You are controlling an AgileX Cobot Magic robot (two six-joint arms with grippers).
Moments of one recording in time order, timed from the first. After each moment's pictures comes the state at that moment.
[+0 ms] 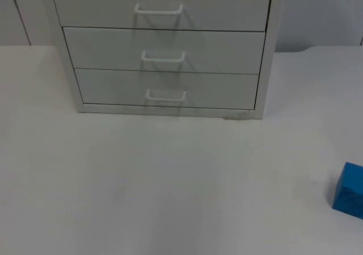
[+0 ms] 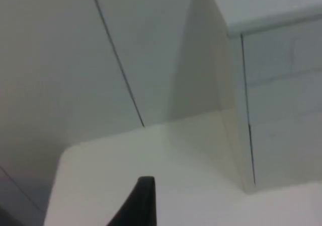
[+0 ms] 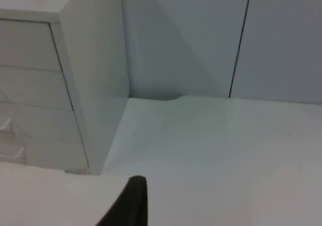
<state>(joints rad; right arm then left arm) 0.10 0.51 -0.92 -0.02 0.84 -0.03 -0.04 0.58 -0.73 -0.02 0.55 0.22</state>
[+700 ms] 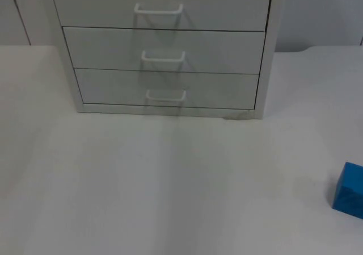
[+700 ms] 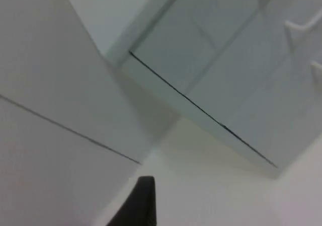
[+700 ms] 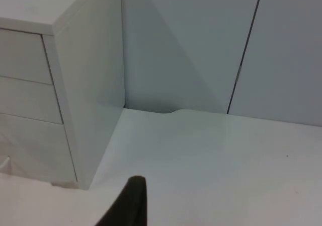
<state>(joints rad) 0.10 0.61 -0.92 -0.02 0.75 -0.08 -0.28 0.92 -0.71 0.33 0.30 0.43</state>
